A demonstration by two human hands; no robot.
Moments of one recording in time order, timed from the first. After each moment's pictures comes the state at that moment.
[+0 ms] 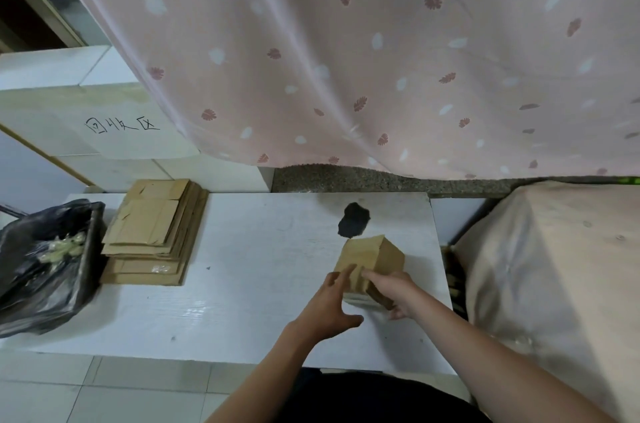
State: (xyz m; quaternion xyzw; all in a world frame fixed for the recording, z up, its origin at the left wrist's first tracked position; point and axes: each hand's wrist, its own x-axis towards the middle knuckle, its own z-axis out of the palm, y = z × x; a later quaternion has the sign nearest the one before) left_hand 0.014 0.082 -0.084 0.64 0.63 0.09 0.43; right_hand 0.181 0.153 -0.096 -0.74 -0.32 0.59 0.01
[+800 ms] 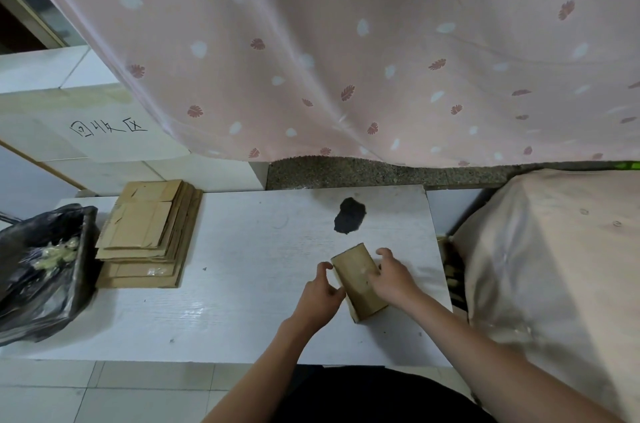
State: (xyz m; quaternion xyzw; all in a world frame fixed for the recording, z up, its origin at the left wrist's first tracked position) left_hand 0.014 0.094 -0.102 0.53 0.72 0.11 0.44; right_hand 0.187 0.150 -0.100 -0.67 -0.59 0.46 0.04
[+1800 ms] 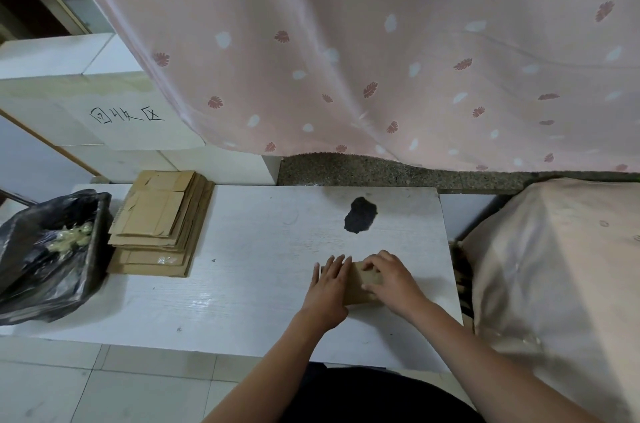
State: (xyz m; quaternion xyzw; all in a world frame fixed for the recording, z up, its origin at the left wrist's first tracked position) left_hand 0.010 0.095 -0.102 0.71 0.64 -0.04 0.29; right_hand 0.184 0.144 -0.111 -0.55 -0.73 0.39 0.10
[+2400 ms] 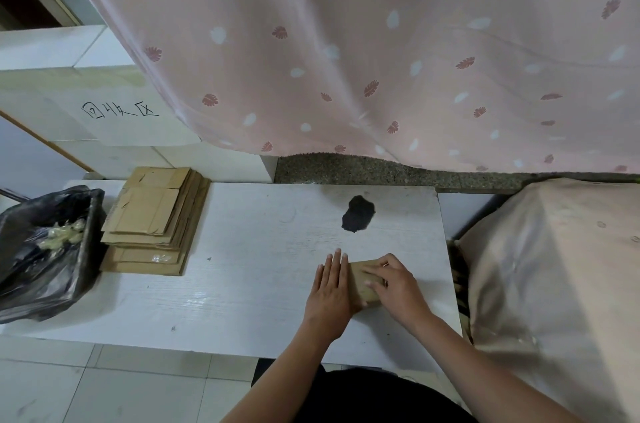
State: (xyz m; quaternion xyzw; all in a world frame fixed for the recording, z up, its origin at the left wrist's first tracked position) left_hand 0.024 0.081 -0.123 0.72 0.66 -0.06 0.20; right_hand 0.193 0.130 -0.118 -0.57 -0.70 0.40 0.17
